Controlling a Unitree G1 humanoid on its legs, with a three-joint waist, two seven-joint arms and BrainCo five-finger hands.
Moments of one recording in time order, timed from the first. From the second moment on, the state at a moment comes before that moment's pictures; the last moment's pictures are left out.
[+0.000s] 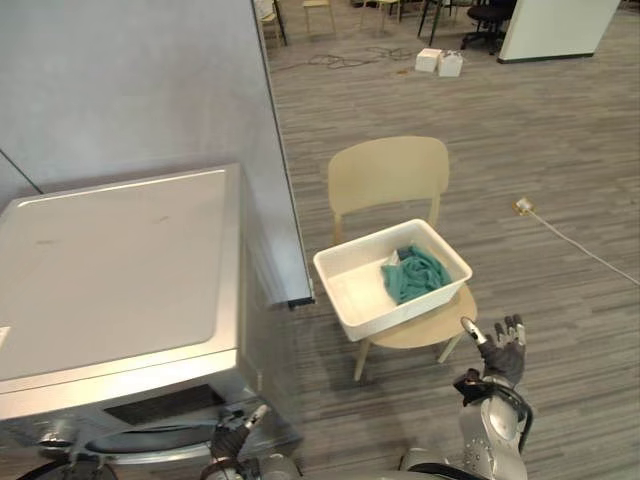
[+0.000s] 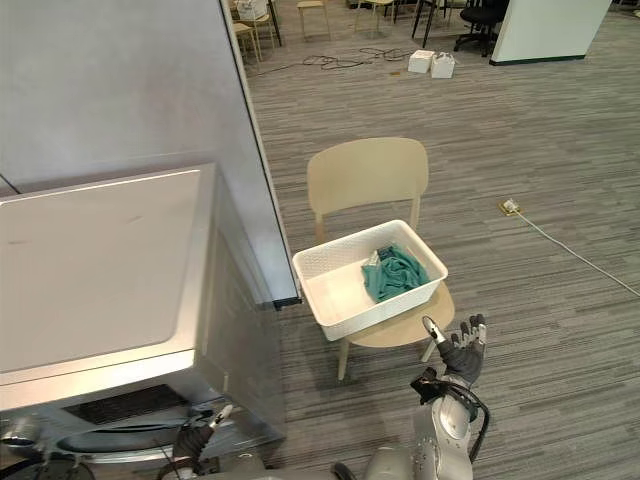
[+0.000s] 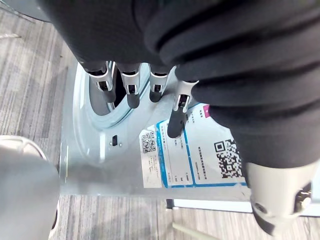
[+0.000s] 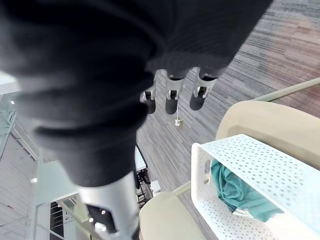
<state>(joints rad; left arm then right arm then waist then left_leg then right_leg) 0.39 0.04 -0.03 0.43 -0.15 0.04 0.33 0.22 0.05 -0.15 0.07 0.34 -0.21 -0.35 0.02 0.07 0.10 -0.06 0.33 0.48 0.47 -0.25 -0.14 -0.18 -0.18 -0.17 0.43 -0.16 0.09</state>
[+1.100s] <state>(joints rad) 0.27 -0.01 -0.17 0.41 -0.09 -0.04 0.21 0.14 0.01 -0.44 0.07 0.07 -0.08 -0.52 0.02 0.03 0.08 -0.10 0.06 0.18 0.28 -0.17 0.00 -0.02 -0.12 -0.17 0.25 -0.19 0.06</state>
